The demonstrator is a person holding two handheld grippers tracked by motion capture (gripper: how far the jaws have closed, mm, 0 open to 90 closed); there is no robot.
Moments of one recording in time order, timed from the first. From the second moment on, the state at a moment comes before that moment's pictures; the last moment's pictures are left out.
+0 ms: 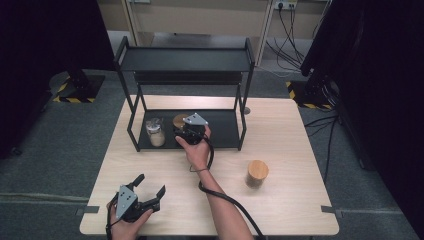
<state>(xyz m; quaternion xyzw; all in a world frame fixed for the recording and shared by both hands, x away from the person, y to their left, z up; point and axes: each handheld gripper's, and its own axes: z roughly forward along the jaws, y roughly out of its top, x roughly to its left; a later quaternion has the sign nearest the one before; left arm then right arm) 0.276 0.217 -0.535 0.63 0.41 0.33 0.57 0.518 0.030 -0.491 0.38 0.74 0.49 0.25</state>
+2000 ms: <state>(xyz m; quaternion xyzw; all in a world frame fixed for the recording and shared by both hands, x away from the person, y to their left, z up) 0.276 0.216 -0.535 0.63 0.41 0.33 0.57 0.515 0.031 -0.504 0.39 0.75 0.49 0.23</state>
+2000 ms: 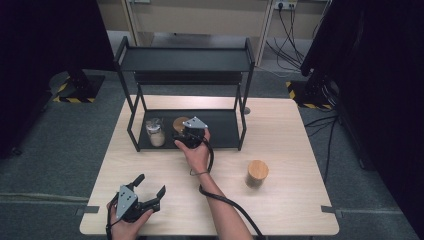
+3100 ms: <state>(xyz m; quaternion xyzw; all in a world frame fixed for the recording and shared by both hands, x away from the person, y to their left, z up) 0.276 0.216 -0.535 0.63 0.41 0.33 0.57 0.505 0.019 -0.494 0.39 0.75 0.49 0.20</state>
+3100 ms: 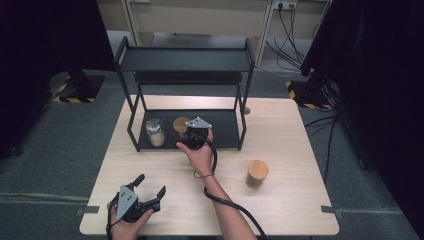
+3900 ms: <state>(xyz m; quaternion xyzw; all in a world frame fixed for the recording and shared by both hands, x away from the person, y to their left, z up) 0.276 0.216 -0.535 0.63 0.41 0.33 0.57 0.490 0.009 -0.493 0.38 0.75 0.50 0.18</state>
